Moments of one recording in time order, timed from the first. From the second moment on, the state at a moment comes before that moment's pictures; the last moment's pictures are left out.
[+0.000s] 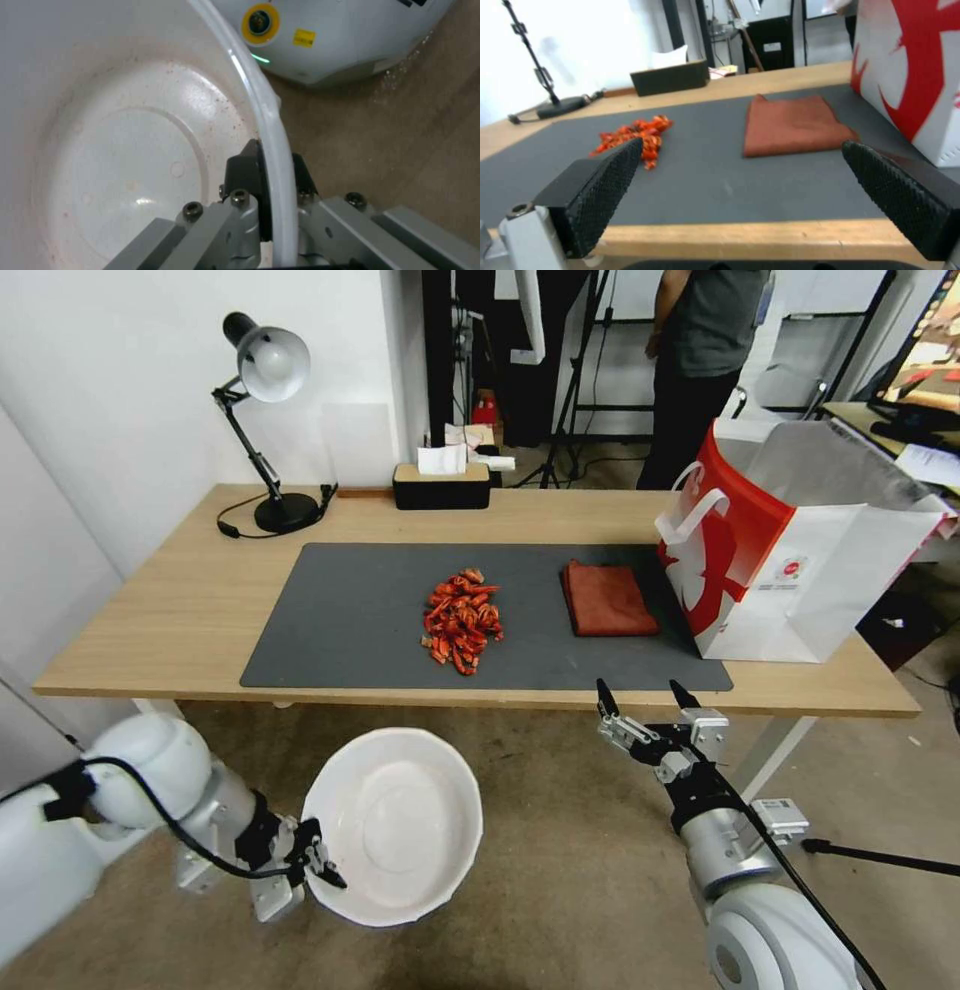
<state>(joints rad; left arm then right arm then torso) 0.98 -0.32 -0.29 -2.03 0.01 -0.47 1.20 -1.59 1.32 0.45 2.22 0.33 -0.14 0.09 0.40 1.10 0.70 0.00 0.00</state>
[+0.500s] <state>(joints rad) 1.05 -0.35 -0.22 -2.10 0.17 -0.52 1.21 -1.61 1.33 0.47 2.25 0.33 -0.14 0.09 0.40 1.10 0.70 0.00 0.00</state>
